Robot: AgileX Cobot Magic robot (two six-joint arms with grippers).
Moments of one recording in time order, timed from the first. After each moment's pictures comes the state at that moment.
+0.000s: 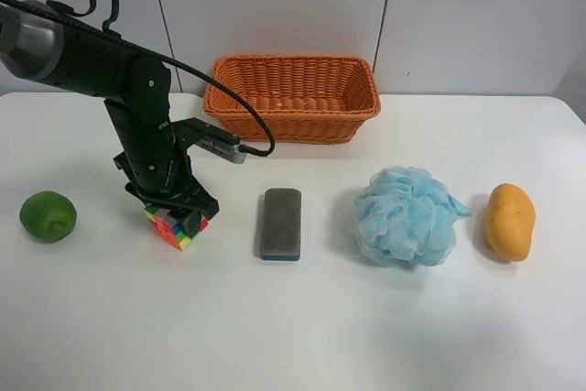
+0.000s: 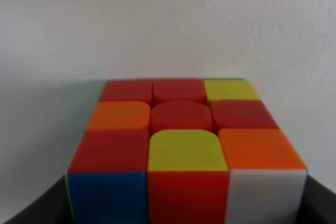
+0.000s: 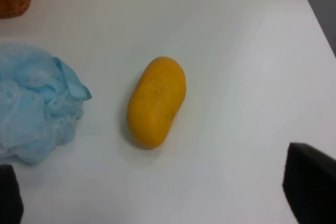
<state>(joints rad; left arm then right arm) -0.46 1.98 -1.15 0.01 0.75 0.08 -0.03 -0.01 -0.48 -0.02 1.05 0.04</state>
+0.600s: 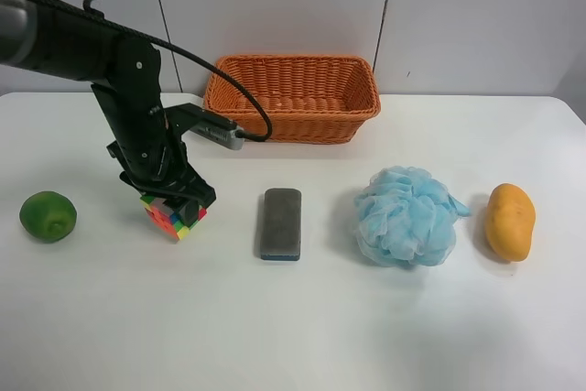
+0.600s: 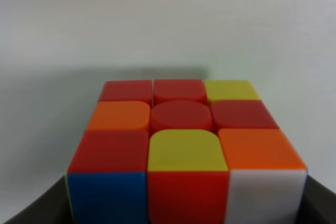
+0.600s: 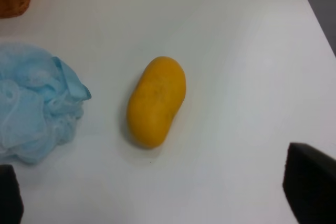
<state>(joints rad) -0.46 1.89 -1.15 0.01 0.78 0.08 -0.03 -0.01 -0.48 -0.02 1.05 0.04</state>
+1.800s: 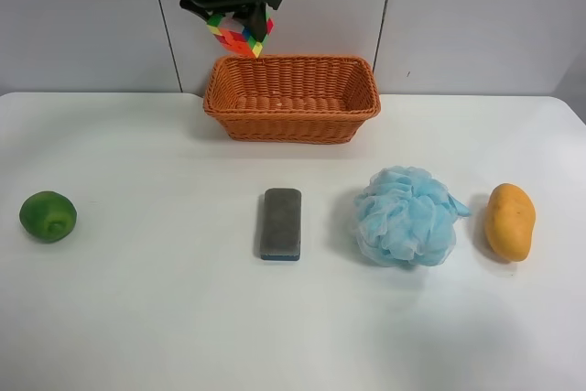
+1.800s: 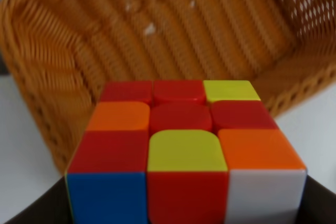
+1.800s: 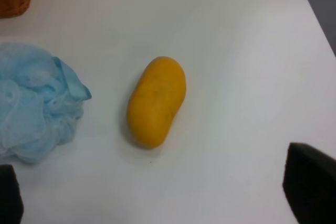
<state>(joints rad) -0.46 2.12 -2.07 -0.02 0.97 0.03 -0.03 -0.01 -0.48 -0.02 1.05 0.04</state>
